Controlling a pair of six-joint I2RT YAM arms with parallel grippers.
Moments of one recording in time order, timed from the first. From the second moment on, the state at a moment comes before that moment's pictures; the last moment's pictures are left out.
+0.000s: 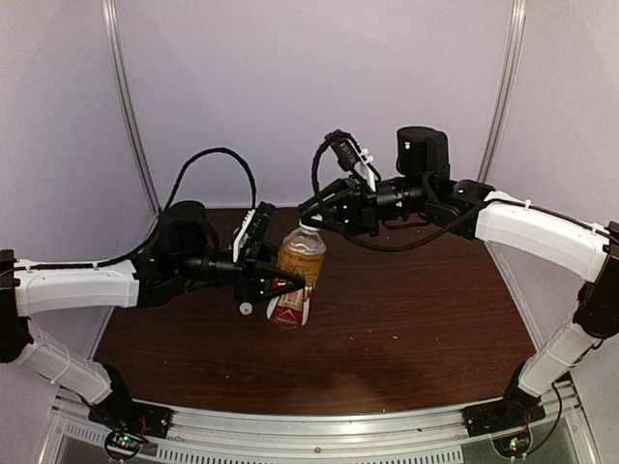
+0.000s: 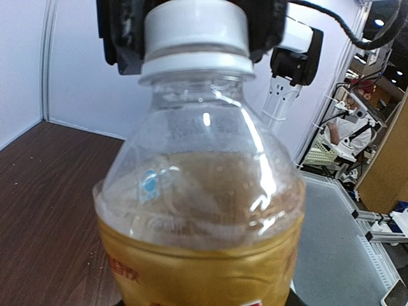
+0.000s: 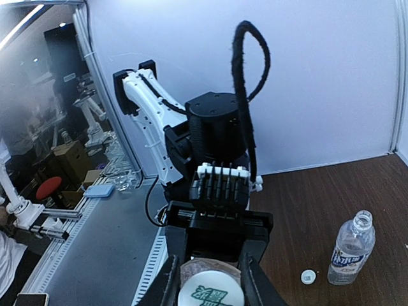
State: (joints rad) left arm -0.83 1.33 0.82 0.38 0.77 -0.19; right arm 0.80 1.55 1.43 -0.03 -0.92 0.12
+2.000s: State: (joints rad) left arm -0.83 1.32 0.85 0.28 0.57 -0.17; right arm 0.84 1.55 1.46 -0.13 -0.57 0.37
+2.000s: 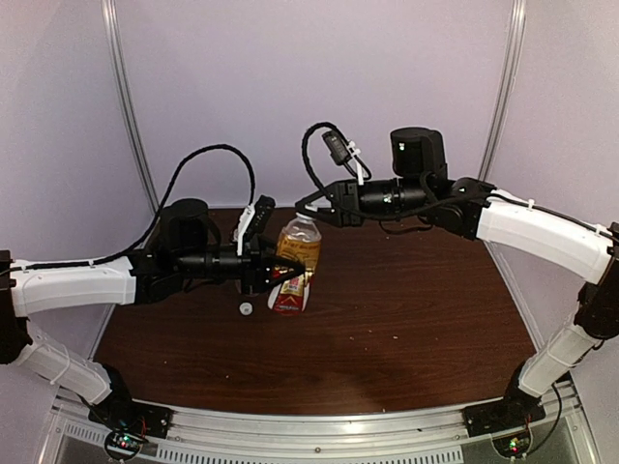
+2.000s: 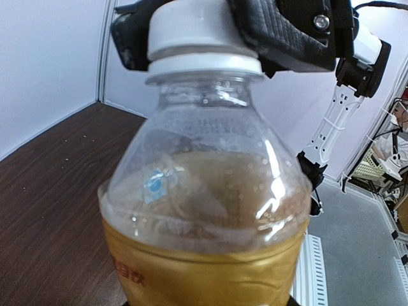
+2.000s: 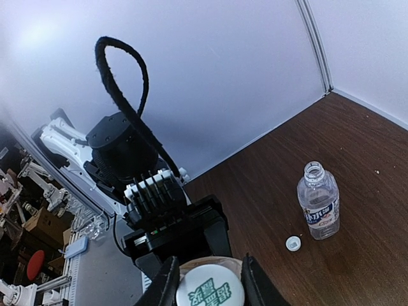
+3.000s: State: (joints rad) left arm -0.83 1.32 0.79 0.47 0.92 -0.28; right arm 0.79 1.63 1.50 -0.11 -1.19 -0.06
